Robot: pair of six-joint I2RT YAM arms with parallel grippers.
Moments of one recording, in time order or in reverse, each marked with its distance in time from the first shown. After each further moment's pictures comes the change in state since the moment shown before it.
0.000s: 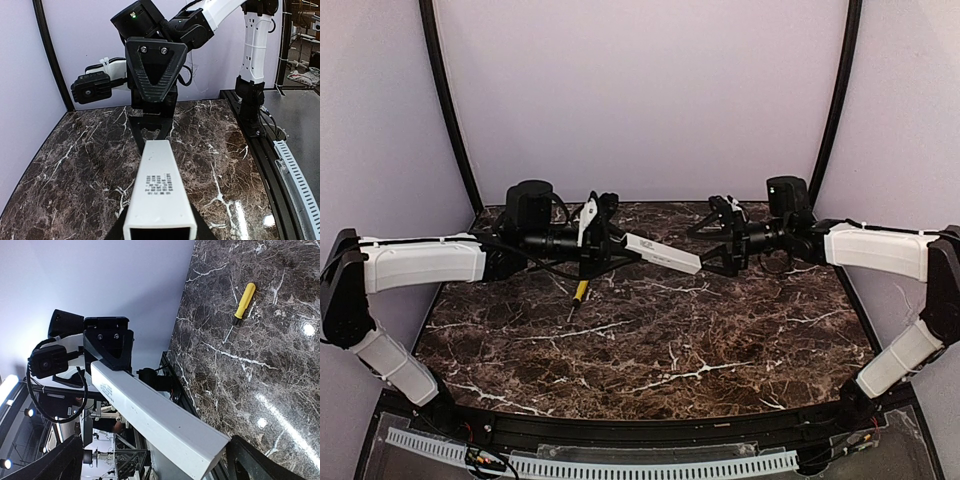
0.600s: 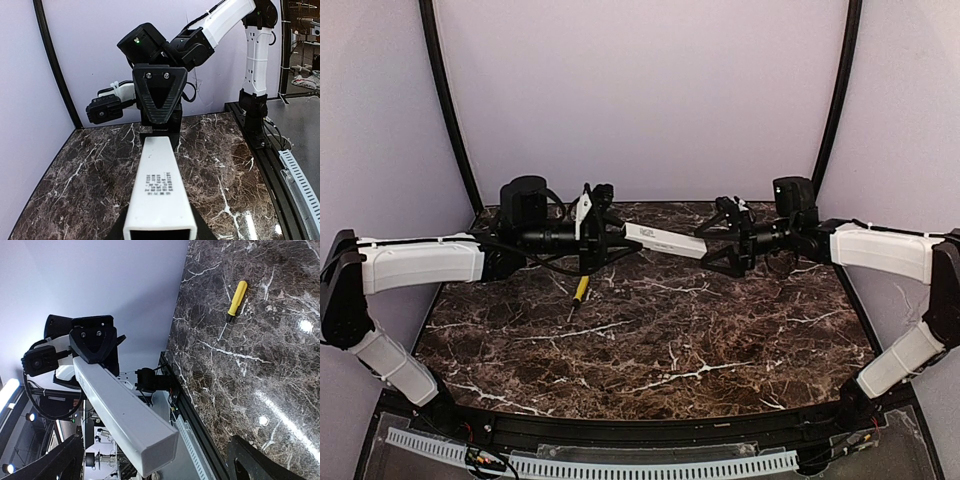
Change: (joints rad) left arm 0.000 -0.009 -0.001 0.078 0.002 -0.023; right arm -0.041 -0.027 -0.013 -0.067 -0.015 -0.027
